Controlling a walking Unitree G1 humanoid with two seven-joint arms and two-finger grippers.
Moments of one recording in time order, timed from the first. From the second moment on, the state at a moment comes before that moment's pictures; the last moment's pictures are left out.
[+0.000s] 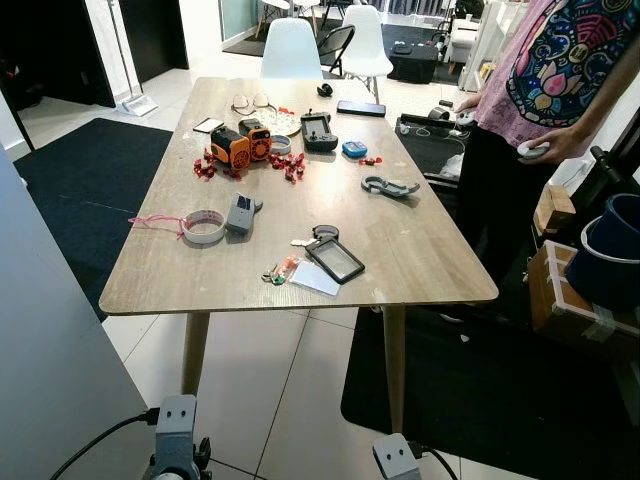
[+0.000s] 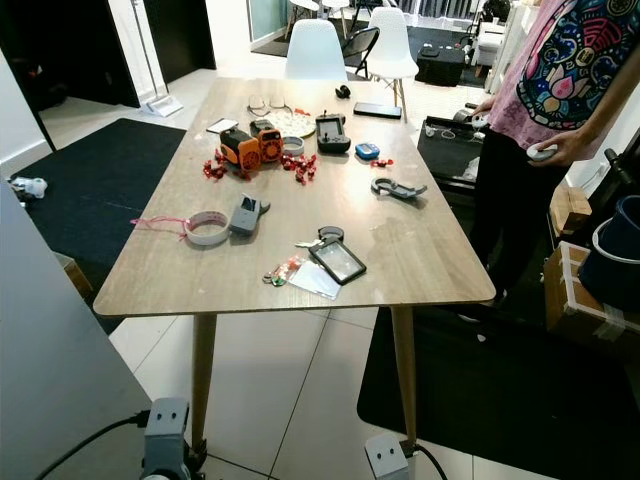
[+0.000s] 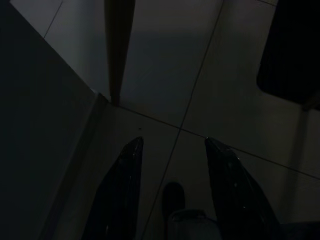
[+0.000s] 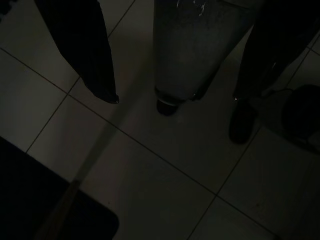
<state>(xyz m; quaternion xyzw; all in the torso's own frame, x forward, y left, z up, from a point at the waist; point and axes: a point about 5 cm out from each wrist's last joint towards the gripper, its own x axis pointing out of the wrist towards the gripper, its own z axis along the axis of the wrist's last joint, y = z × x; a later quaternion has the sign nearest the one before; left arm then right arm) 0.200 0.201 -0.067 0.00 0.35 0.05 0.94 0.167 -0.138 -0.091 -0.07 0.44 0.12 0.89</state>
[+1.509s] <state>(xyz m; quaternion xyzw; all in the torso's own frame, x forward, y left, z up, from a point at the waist) 0.204 0.202 -0.062 -0.02 0.33 0.05 0.94 0.179 -0.141 -0.087 -0.08 0.43 0.12 0.89</state>
